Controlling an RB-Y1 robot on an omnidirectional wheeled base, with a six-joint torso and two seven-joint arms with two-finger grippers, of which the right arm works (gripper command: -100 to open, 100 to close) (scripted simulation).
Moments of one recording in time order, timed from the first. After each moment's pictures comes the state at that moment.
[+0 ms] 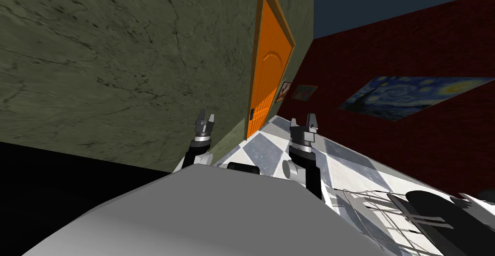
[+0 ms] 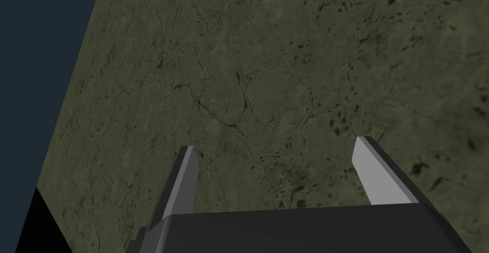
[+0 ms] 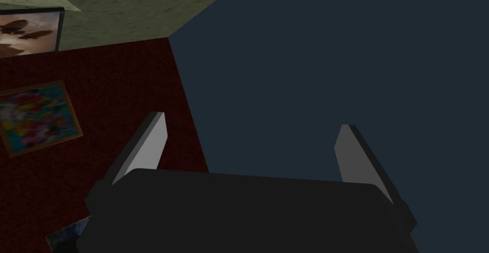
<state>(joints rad) 0.46 -0.04 -0.01 -2.34 -0.01 -0.41 0.00</state>
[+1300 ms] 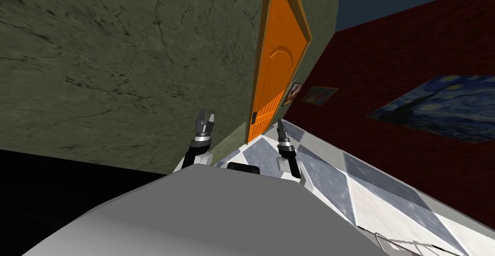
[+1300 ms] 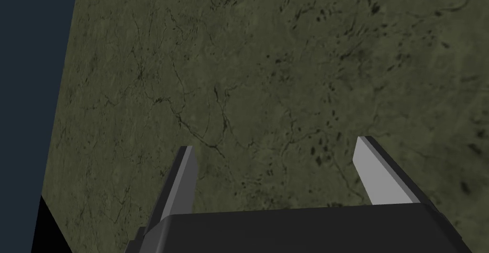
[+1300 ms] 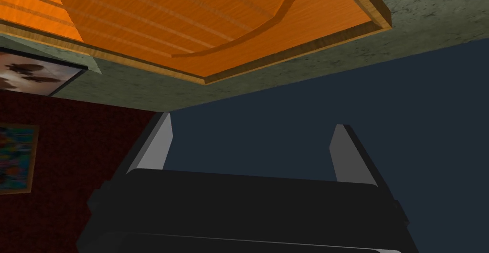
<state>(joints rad) 0.33 -0.16 0.04 -2.01 0.16 -0.47 0.22</state>
